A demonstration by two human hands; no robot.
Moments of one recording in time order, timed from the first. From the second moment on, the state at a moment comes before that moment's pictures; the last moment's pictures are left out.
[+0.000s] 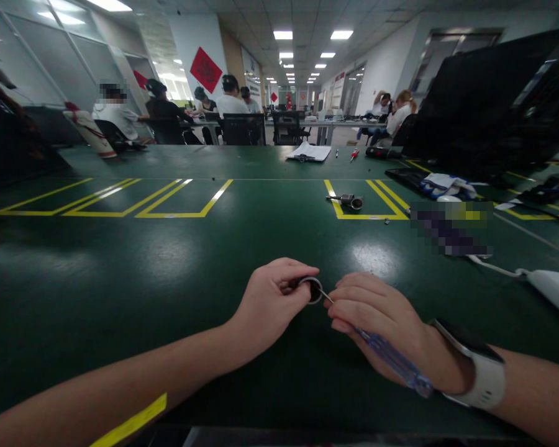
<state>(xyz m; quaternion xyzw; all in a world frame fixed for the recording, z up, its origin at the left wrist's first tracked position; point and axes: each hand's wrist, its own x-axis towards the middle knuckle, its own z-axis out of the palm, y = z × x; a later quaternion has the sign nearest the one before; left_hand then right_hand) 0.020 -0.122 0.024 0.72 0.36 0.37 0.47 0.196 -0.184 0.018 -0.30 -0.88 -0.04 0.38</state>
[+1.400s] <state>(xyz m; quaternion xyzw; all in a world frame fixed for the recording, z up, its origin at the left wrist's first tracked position) 0.021 -0.121 0.021 0.67 0.37 0.37 0.52 0.191 -0.189 0.021 -0.31 -0.88 -0.01 0.35</state>
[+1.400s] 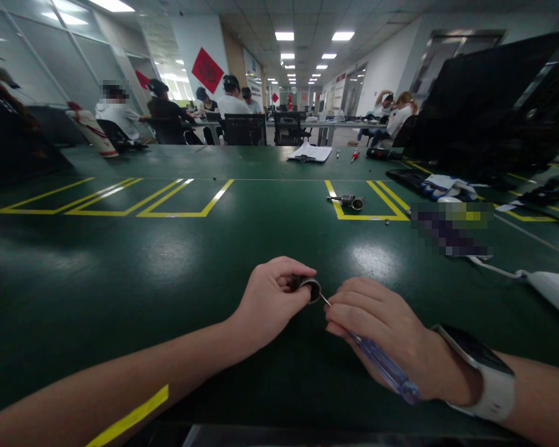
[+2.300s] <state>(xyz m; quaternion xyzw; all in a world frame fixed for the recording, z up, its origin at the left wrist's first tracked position) 0.001 -0.076 0.052 0.54 0.41 0.39 0.62 0.398 -0.086 0.040 -0.76 -0.62 -0.09 0.14</state>
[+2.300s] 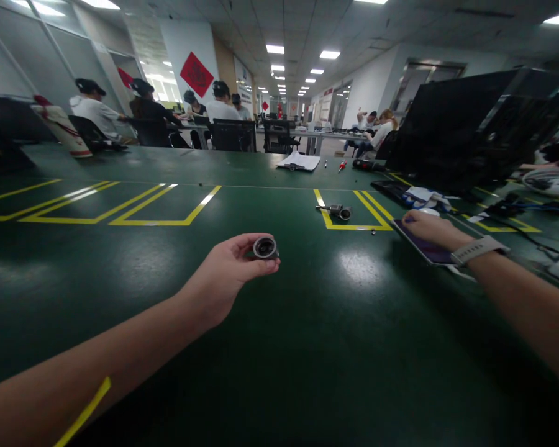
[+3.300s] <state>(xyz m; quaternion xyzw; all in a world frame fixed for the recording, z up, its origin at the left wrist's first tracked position) -0.003 -0.010 0.007 0.86 0.24 0.31 0.34 0.169 -0.079 0.023 -0.31 -0.48 0.59 0.57</state>
